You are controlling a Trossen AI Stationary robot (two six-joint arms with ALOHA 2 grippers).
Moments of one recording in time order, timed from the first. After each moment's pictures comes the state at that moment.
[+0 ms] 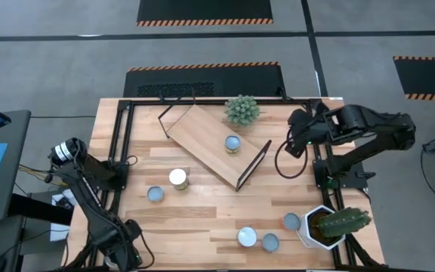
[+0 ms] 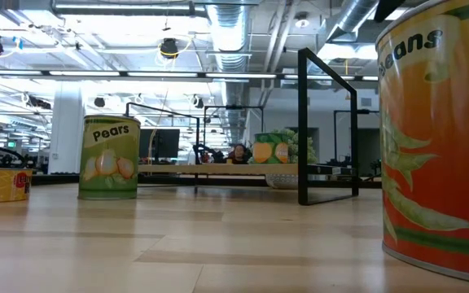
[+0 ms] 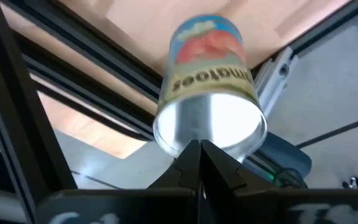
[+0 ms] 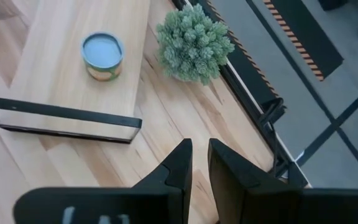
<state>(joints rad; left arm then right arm) -1.01 1.64 1.25 -1.09 0.47 -1.78 0.13 1.21 1.56 -1.53 0.64 0.52</state>
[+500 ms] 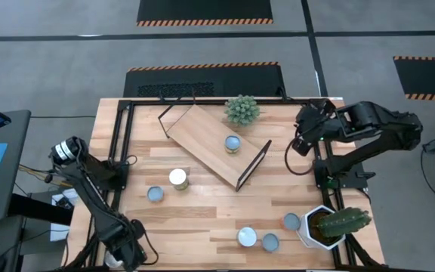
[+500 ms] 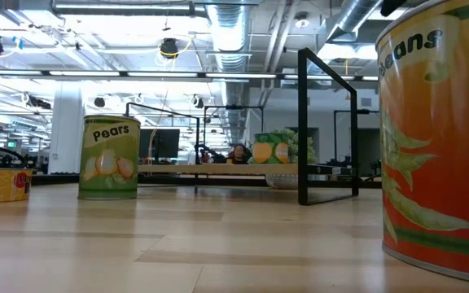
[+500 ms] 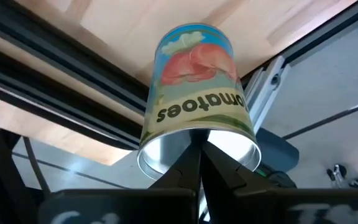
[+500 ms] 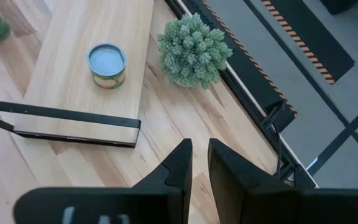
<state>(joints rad) -0.96 1.63 1.15 -0.95 0.49 -1.77 0.13 1.14 1.56 -1.53 0.63 0.53</state>
